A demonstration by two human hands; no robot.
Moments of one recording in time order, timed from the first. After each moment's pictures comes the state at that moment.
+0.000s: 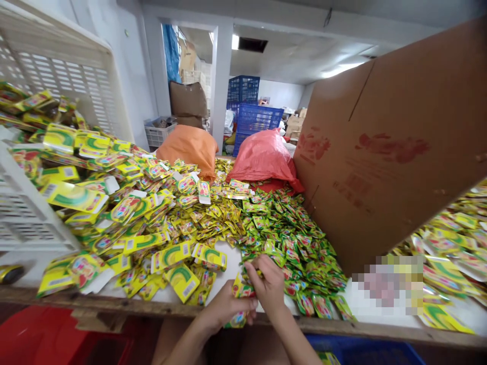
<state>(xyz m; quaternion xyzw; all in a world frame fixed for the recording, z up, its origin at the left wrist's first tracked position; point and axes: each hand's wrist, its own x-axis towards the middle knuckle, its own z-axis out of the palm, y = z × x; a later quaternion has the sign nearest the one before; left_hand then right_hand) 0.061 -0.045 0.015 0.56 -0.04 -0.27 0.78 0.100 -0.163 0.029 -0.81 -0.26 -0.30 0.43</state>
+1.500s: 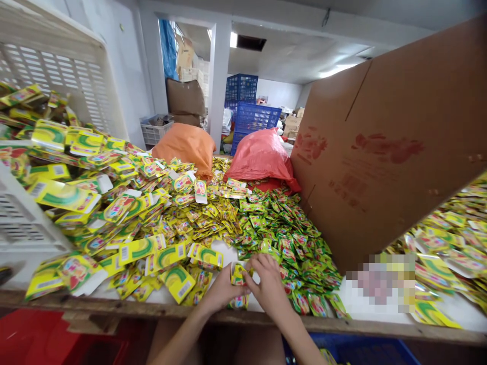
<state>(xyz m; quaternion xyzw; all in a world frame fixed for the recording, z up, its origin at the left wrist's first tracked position) 0.100 -0.043 -0.025 0.65 -0.11 -0.10 0.75 0.101 -0.188 0.023 -0.93 -0.23 -0.17 0.24</state>
